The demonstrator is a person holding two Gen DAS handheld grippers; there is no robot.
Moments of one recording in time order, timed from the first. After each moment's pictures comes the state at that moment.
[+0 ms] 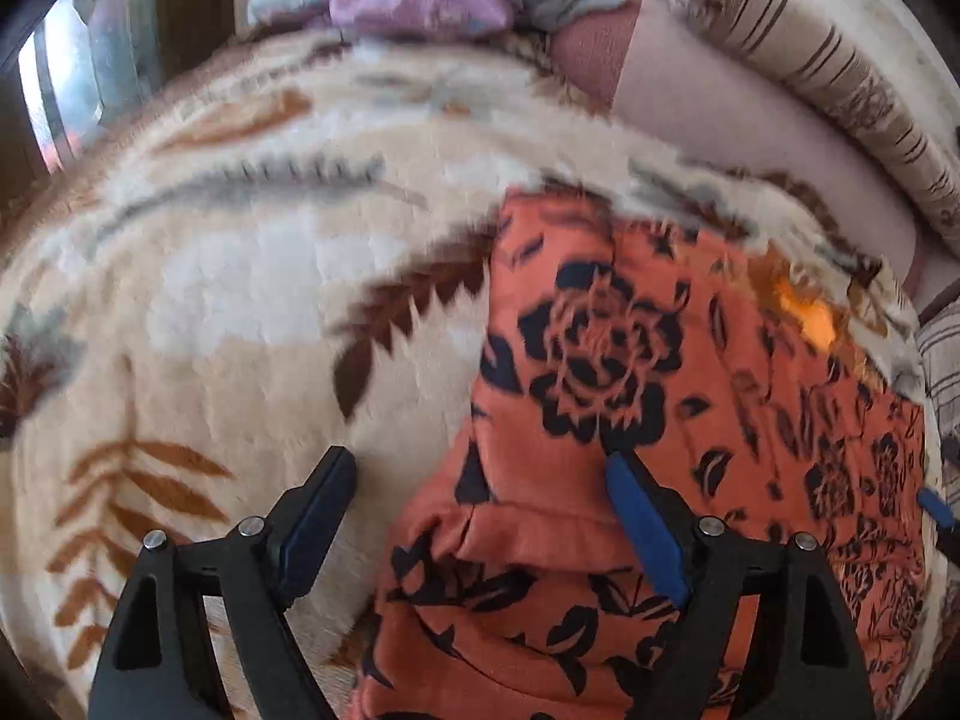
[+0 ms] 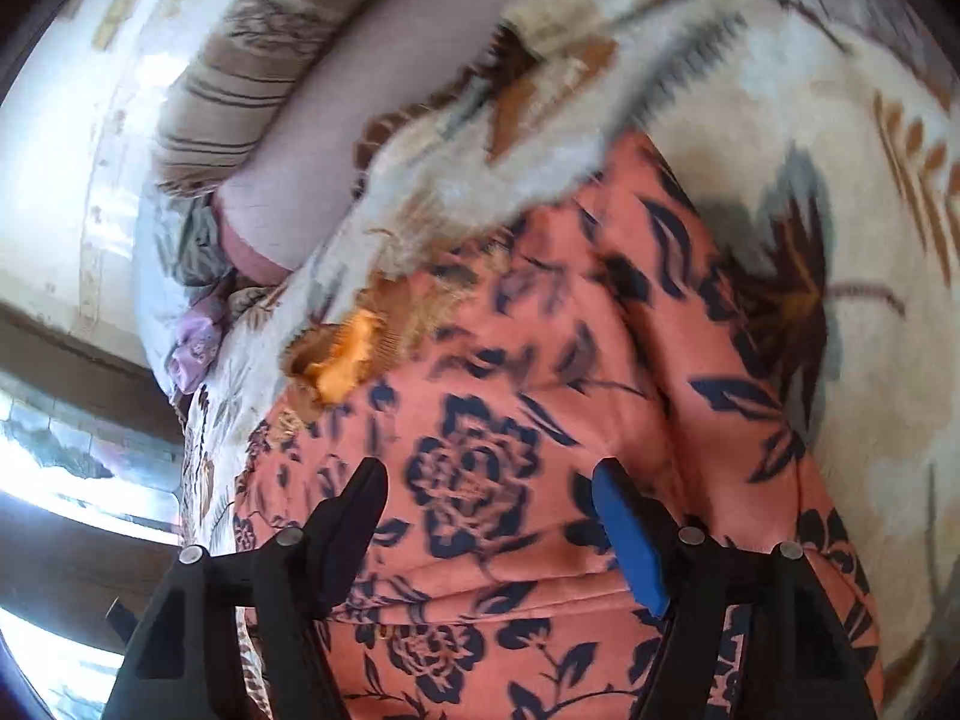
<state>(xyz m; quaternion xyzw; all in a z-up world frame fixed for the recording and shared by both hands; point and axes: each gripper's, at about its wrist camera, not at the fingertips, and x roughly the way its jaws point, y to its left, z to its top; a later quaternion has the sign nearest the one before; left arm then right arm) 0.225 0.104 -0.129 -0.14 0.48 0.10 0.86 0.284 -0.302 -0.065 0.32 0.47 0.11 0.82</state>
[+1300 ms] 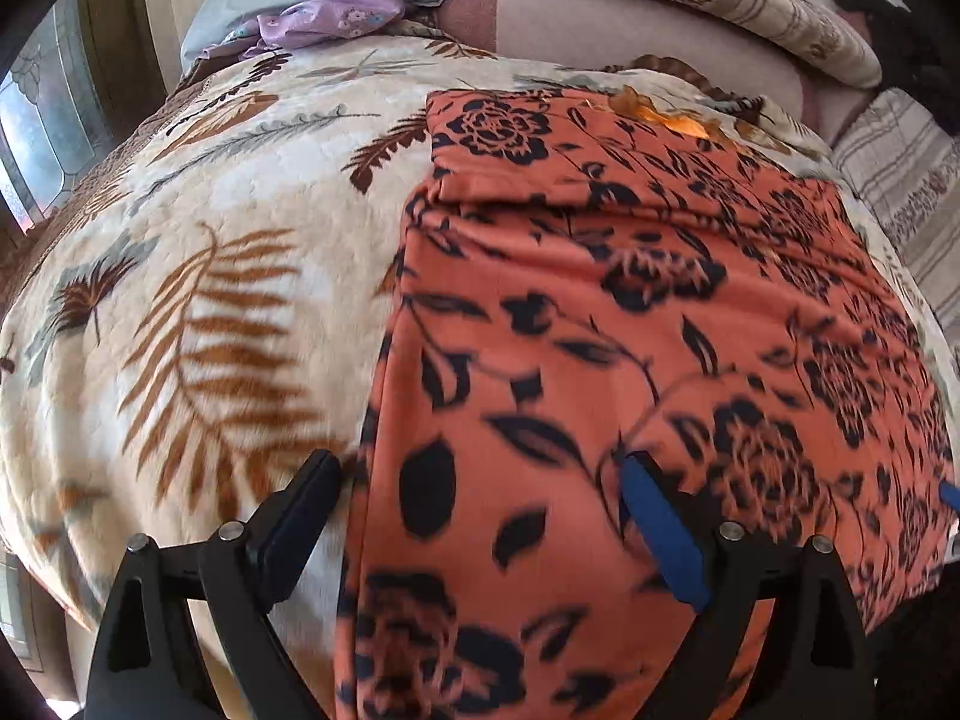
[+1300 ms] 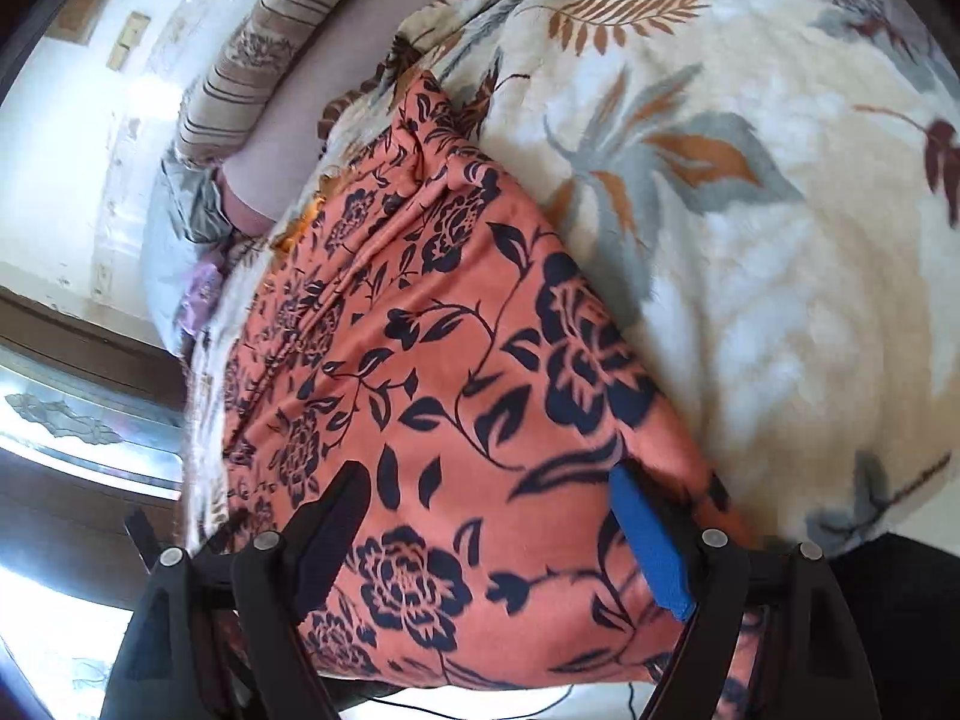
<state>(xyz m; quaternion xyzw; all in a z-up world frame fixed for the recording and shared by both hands) 0.060 0.076 -0.122 -0.03 0.49 0.00 0.87 0.012 -0.399 -0.096 0.38 0.49 0.07 0.78</state>
